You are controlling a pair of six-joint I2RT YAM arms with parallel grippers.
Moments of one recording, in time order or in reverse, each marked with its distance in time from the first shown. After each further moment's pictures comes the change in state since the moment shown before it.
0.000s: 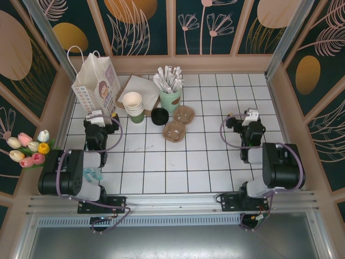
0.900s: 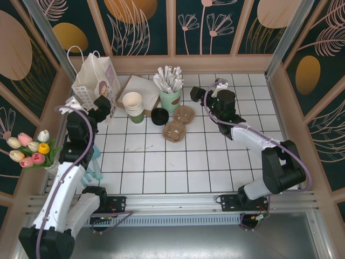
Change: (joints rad) left arm -0.114 -0.595 0.450 -1.108 -0.089 -0.582; right arm 0.452 -0.002 0.551 -0.526 0.044 0.464
